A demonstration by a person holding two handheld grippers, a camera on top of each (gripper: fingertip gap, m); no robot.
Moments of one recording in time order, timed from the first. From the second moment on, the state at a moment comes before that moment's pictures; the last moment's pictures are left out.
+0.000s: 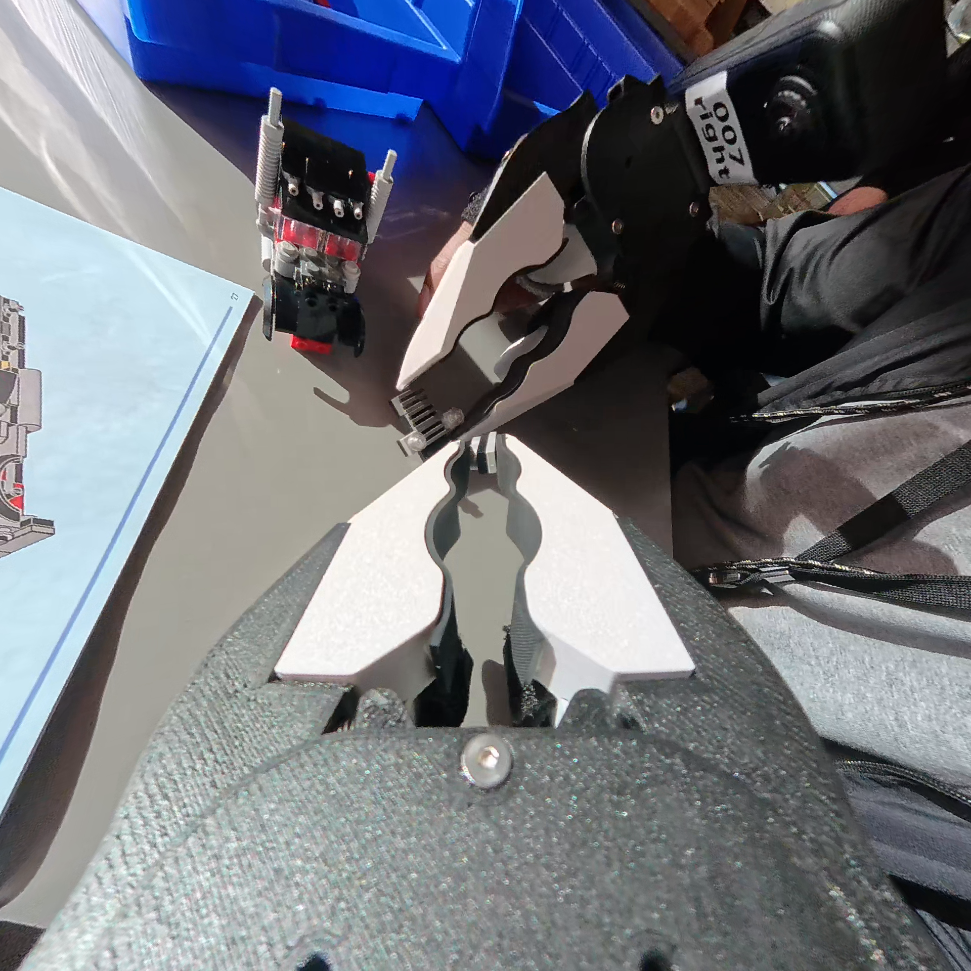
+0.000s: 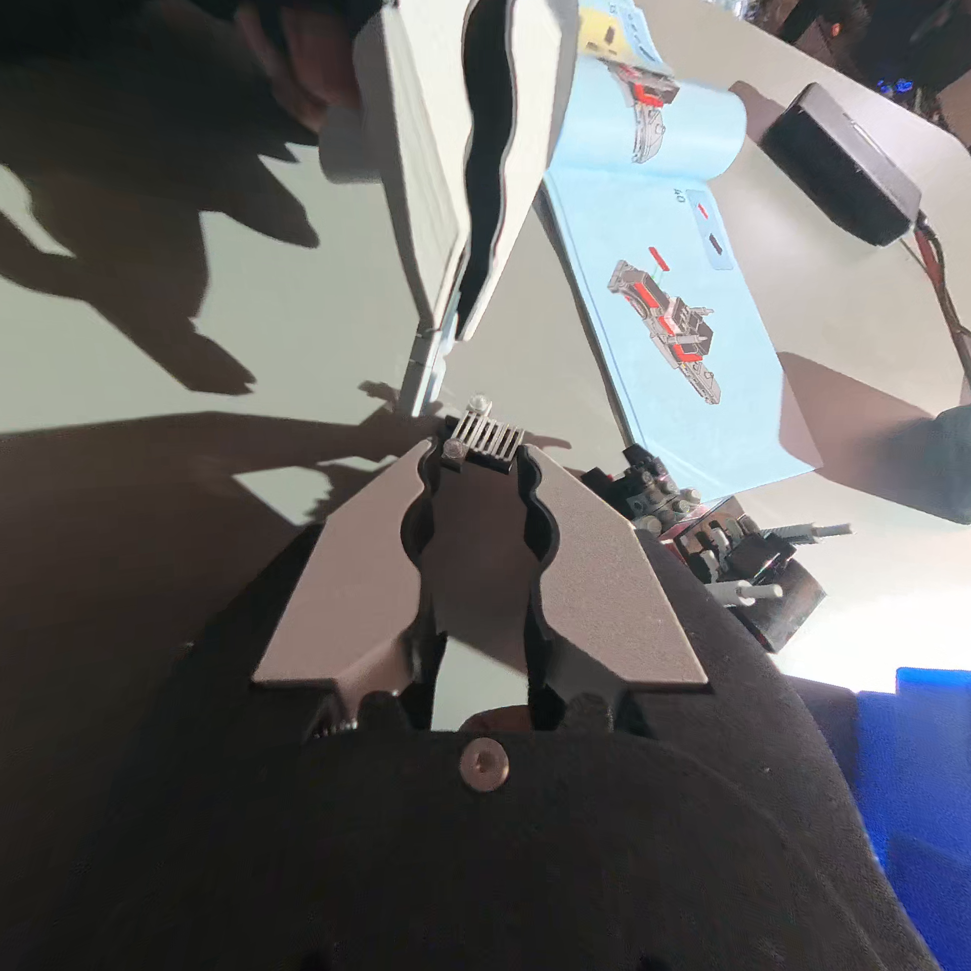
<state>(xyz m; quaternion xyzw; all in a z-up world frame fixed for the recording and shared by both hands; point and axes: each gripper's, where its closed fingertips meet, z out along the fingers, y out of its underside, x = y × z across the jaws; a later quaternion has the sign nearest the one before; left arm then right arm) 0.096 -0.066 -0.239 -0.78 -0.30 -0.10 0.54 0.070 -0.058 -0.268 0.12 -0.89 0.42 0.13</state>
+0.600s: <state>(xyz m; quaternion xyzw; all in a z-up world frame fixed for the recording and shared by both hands) 0.101 -0.066 -0.230 -0.78 -0.27 -0.09 0.56 0.076 -0.064 -0.230 0.22 -0.80 0.51 0.23</state>
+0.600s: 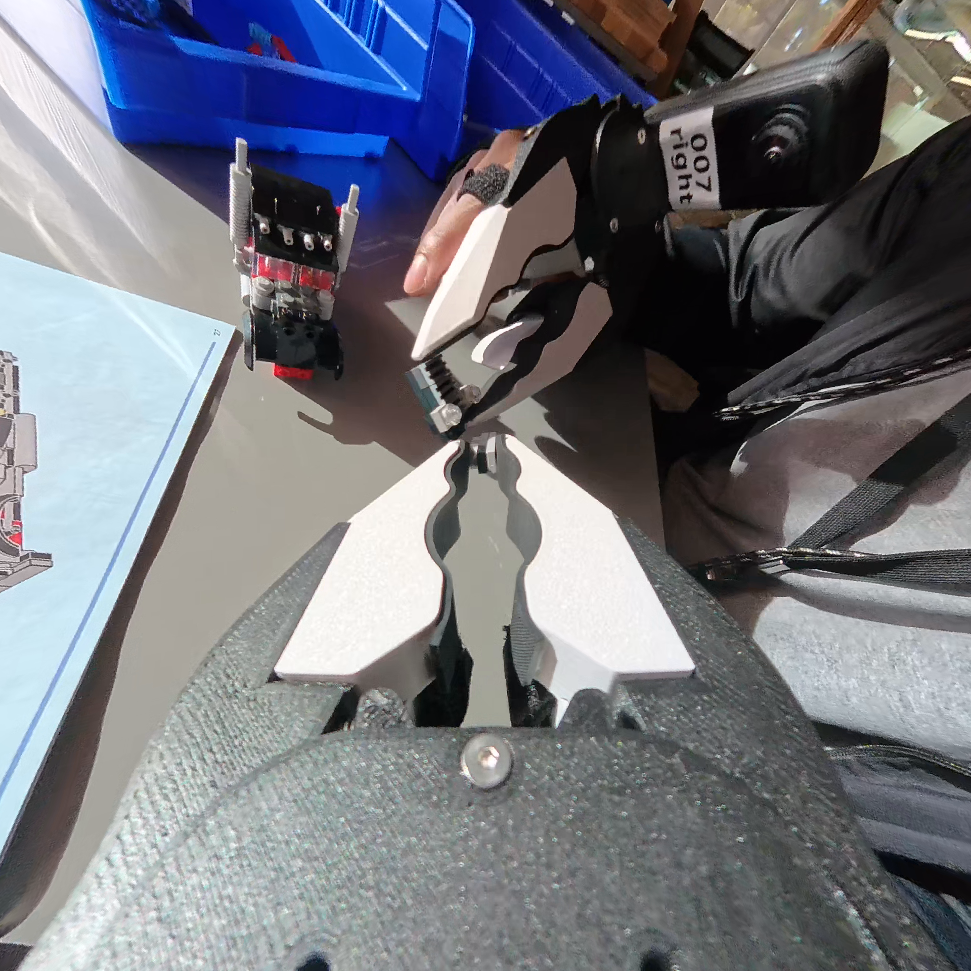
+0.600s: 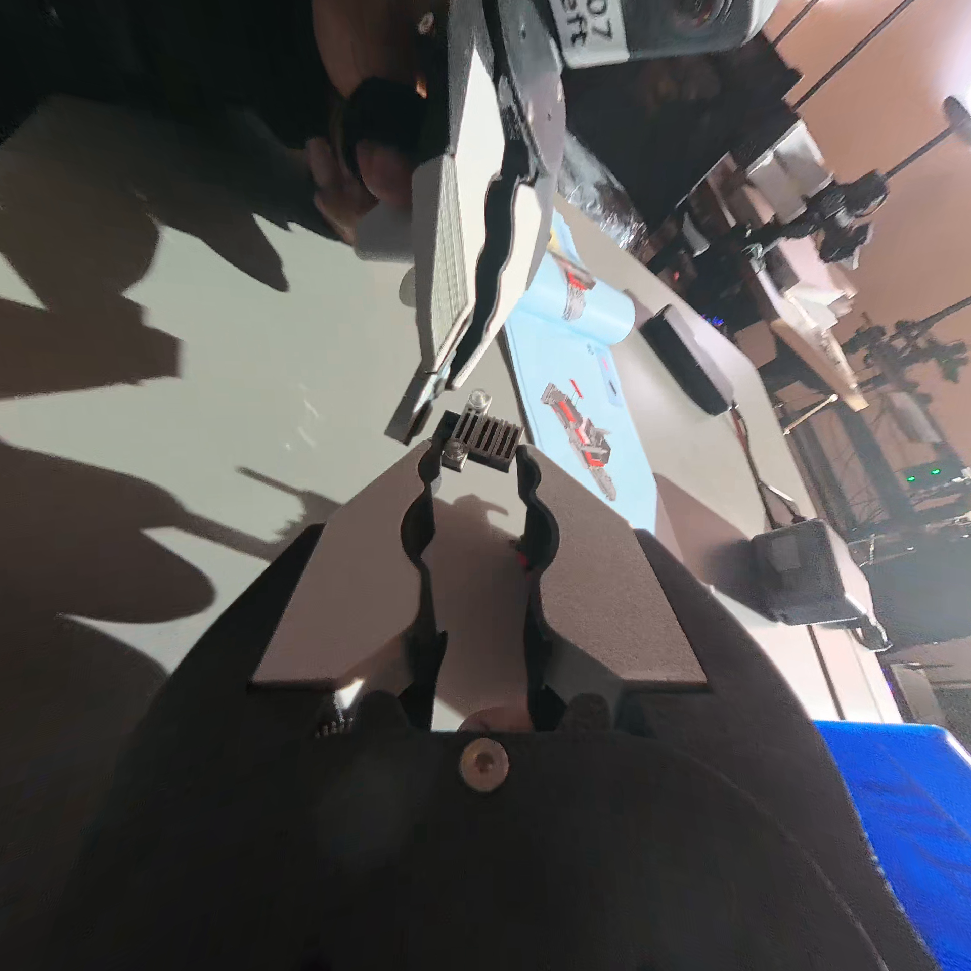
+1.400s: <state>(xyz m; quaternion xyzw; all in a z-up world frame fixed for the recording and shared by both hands) 0.080 -0.076 -0.192 -0.66 -0.30 -0.13 0.67 0.066 -0.072 -0.195 0.12 -0.75 0.60 0.25</state>
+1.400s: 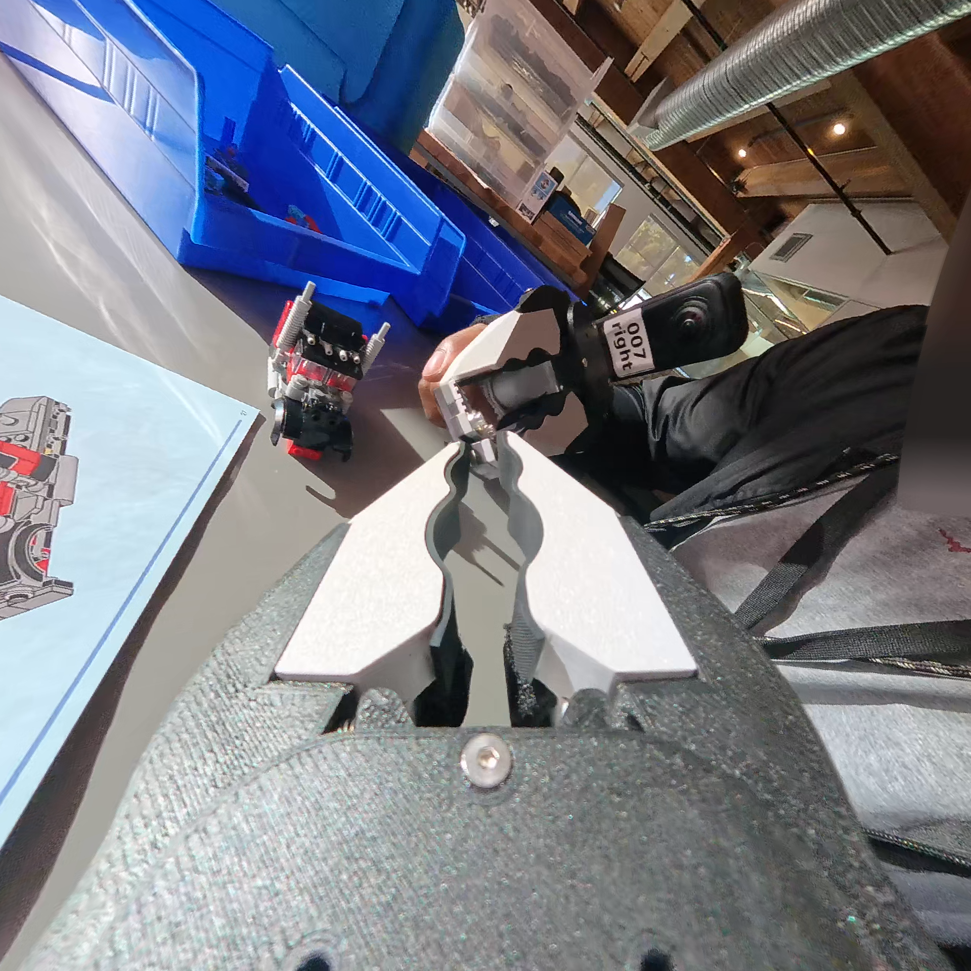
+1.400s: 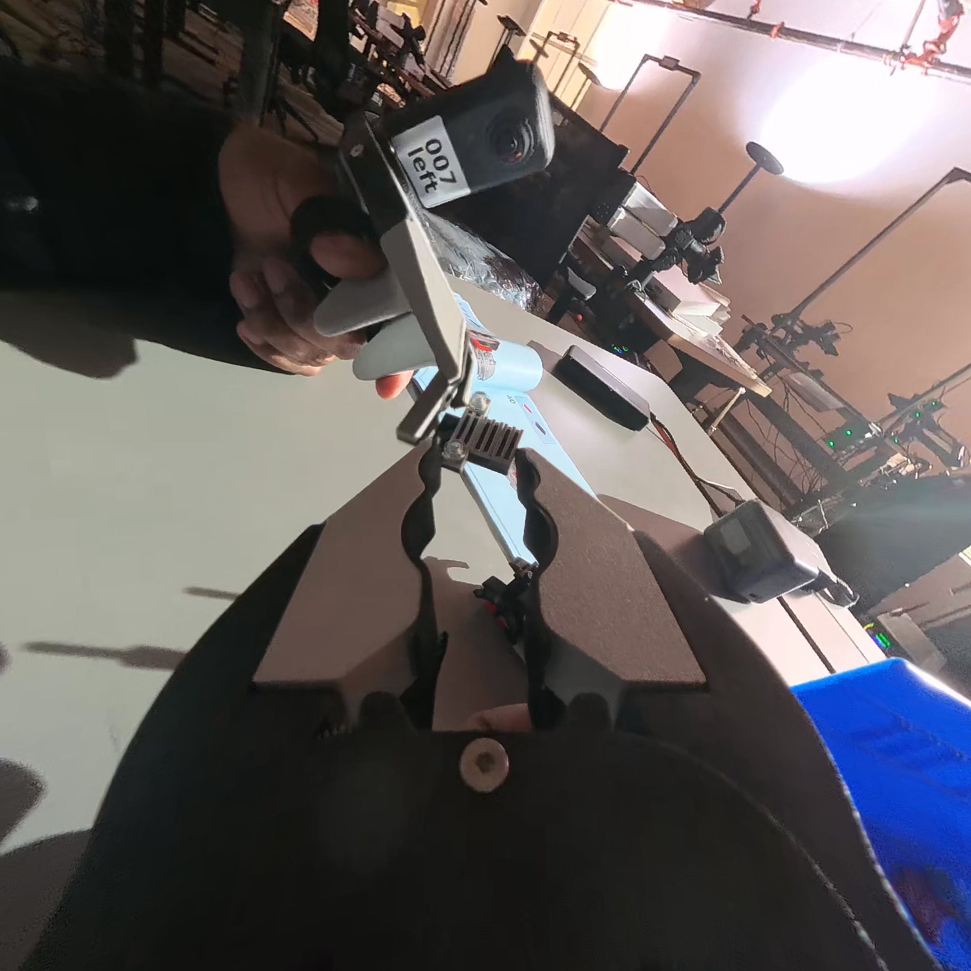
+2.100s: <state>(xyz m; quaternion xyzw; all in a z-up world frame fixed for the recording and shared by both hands) 0.055 -0.099 -0.172 -0.56 -0.36 -0.14 0.73 0.061 -0.075 -0.228 0.07 -0.82 0.53 0.20</state>
